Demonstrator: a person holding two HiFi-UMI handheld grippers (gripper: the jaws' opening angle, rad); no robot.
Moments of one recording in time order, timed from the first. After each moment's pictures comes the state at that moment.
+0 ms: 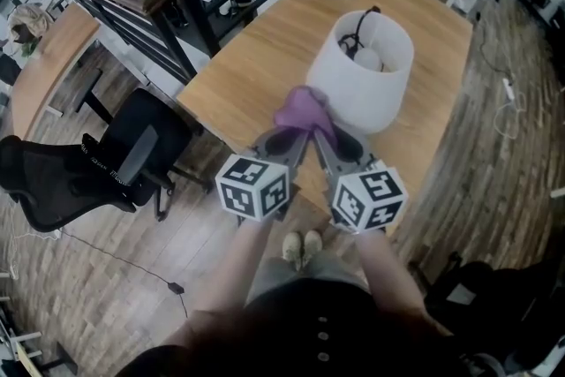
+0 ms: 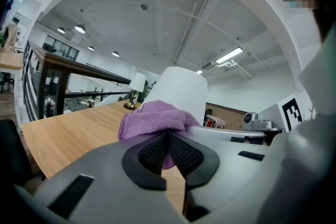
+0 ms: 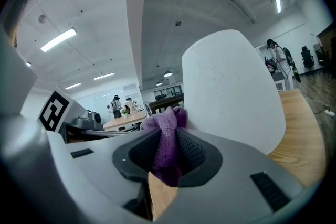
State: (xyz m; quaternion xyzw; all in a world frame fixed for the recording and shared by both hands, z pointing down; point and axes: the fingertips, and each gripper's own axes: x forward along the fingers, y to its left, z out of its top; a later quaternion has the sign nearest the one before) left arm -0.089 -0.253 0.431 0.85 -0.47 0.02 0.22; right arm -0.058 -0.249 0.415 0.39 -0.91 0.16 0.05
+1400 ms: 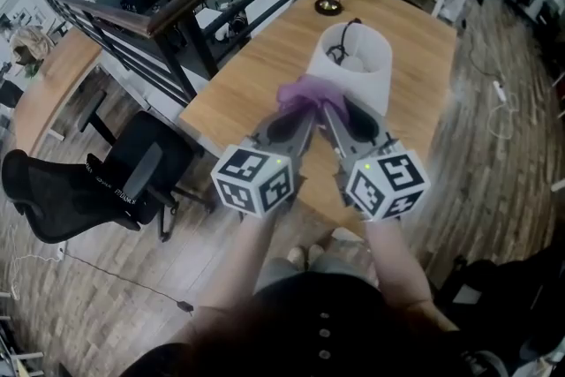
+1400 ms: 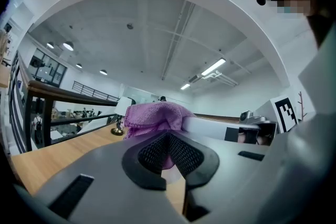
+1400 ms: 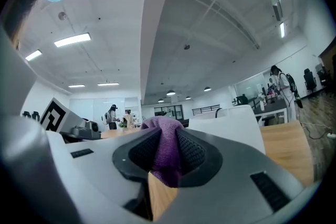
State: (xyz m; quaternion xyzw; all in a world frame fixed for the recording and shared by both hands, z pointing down) left arm -0.074 -0.246 0.329 0.88 -0.45 -0.05 0.13; right arm -0.040 -0.245 0.303 0.40 -0.91 0.06 -0.02
